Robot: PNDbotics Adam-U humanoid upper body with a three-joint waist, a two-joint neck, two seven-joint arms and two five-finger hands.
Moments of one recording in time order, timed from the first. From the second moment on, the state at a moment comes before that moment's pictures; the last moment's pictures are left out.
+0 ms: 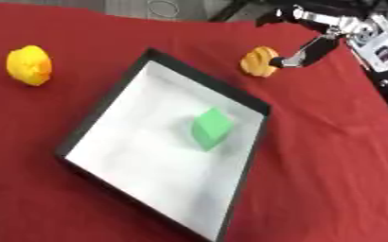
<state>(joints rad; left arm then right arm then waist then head) -0.19 0.73 0.19 -1.91 0.38 -0.32 0.12 -0.79 -0.94 0.07 -1.01 0.13 -0.58 0.60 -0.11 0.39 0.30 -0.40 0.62</state>
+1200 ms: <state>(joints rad) -0.19 0.71 0.19 -1.92 0.37 -0.32 0.12 -0.77 -0.94 0.03 -0.93 0.28 -0.64 0.54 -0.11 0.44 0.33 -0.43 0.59</state>
